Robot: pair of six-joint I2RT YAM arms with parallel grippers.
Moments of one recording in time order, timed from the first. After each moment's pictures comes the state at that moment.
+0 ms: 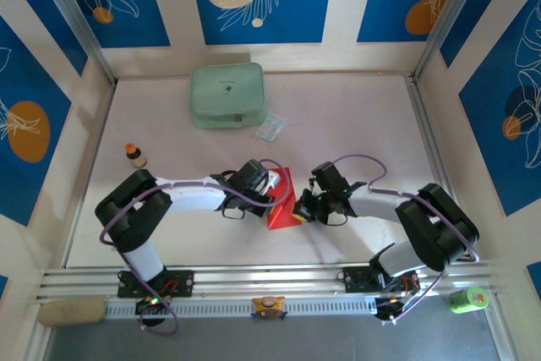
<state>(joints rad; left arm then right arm) -0.86 1.70 0.84 -0.17 0.22 -0.36 0.59 1.44 0.50 -0.13 -0.49 1.02</state>
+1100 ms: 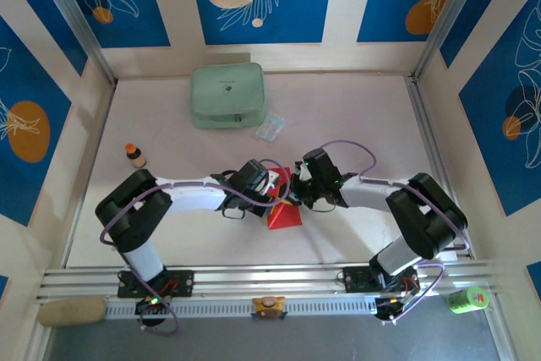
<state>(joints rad) -0.86 1.70 0.84 -0.17 0.22 -0.36 0.61 1.54 0.62 0.05 -0.55 1.02</state>
